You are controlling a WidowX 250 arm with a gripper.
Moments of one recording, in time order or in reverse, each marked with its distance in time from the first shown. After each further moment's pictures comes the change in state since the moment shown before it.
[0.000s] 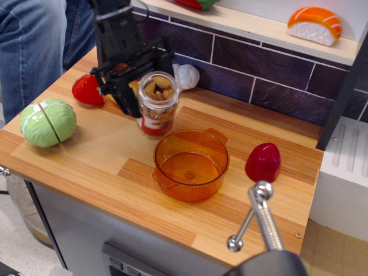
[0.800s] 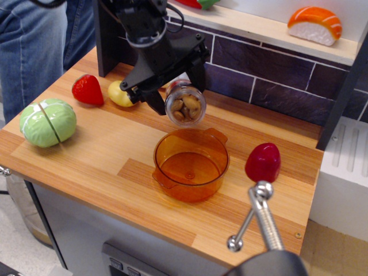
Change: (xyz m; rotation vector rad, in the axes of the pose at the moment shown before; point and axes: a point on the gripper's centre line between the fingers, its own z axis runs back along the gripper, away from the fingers) arm -0.012 -0.032 -0.006 -0.298 -0.468 -0.317
